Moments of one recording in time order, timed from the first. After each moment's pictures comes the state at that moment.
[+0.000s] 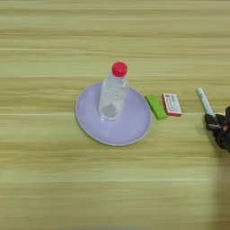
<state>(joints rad) -0.08 -0.43 -0.36 0.39 0.19 0.18 0.34</state>
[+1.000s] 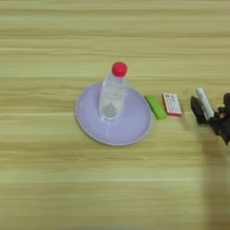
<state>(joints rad) -0.01 -0.34 -0.35 0.00 0.21 0.23 0.26</state>
